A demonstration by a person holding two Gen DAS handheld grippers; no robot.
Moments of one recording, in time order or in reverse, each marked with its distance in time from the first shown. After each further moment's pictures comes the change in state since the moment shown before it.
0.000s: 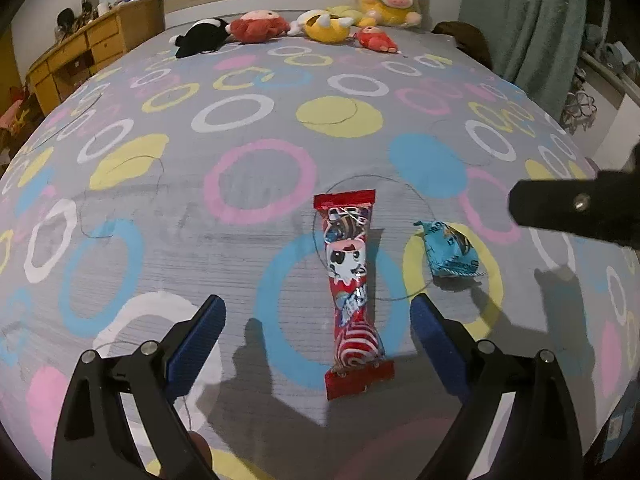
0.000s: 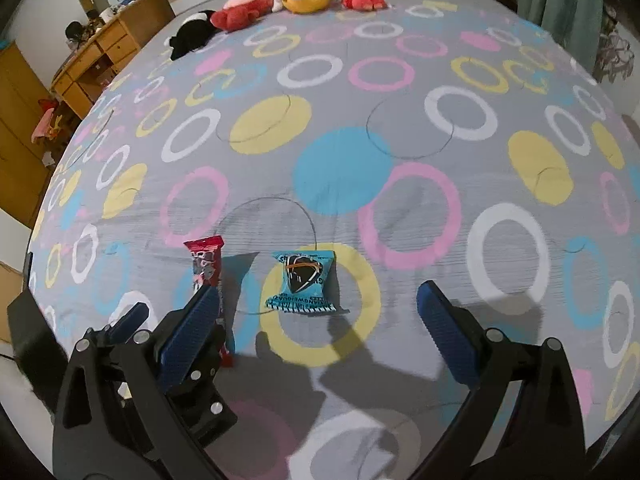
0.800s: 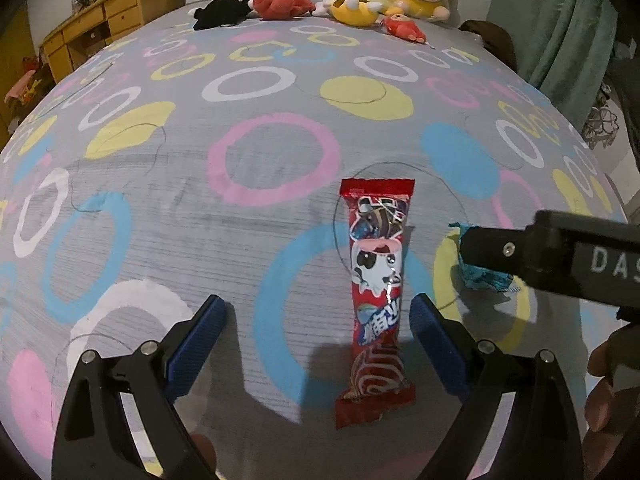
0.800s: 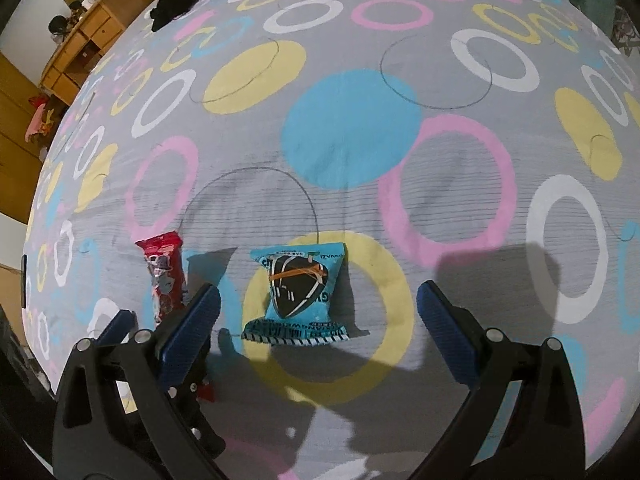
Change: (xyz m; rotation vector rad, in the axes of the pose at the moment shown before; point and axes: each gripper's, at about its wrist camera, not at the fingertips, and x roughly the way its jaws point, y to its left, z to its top) left arm 0.028 0.008 0.002 -0.080 0.054 0.021; right arm 0.067 -0.004 0.007 0.032 0.125 0.018
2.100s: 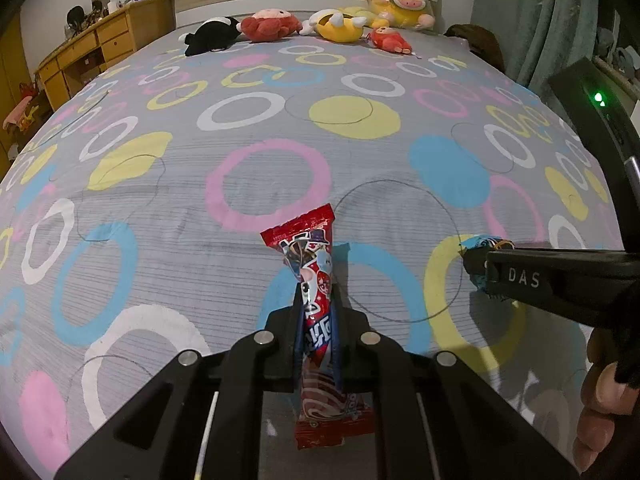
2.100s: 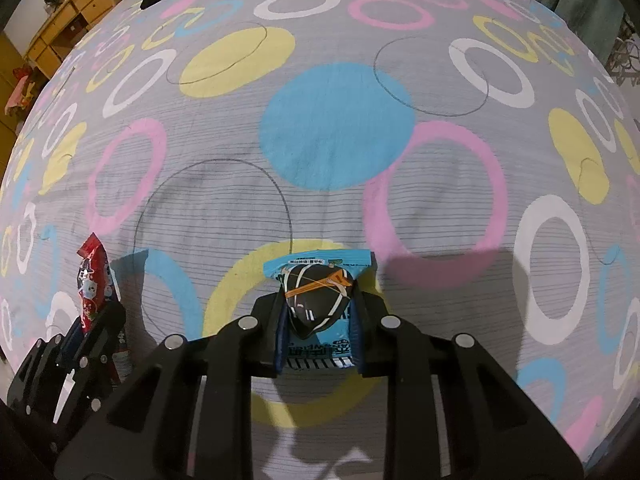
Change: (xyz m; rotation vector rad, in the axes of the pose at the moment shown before) left arm -0.010 -0.007 0.002 0.068 -0.067 0.010; right arm 0.016 0.008 0.001 -0.071 0.002 -0.136
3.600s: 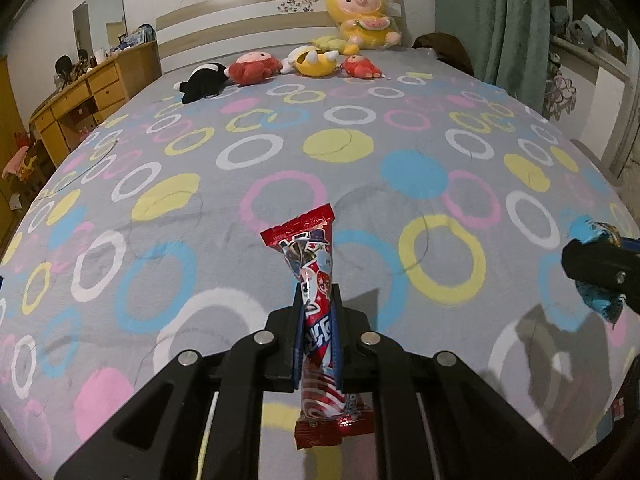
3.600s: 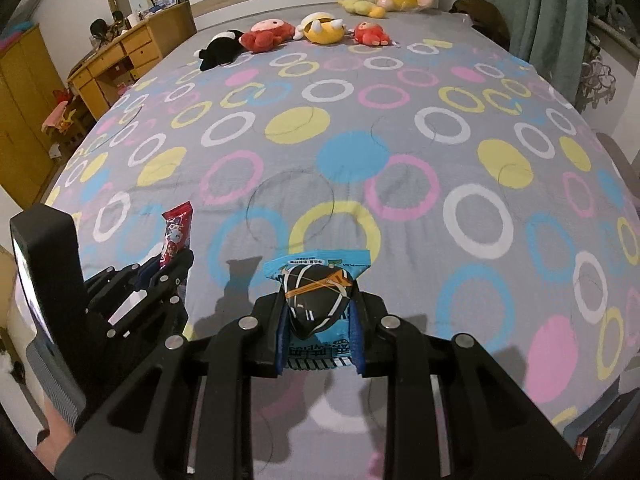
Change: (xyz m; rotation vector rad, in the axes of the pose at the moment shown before) left arm -0.084 0.006 -0.033 0.135 -0.100 0.002; right arm -0.153 0.013 -0.117 -0.021 -0.267 0.070
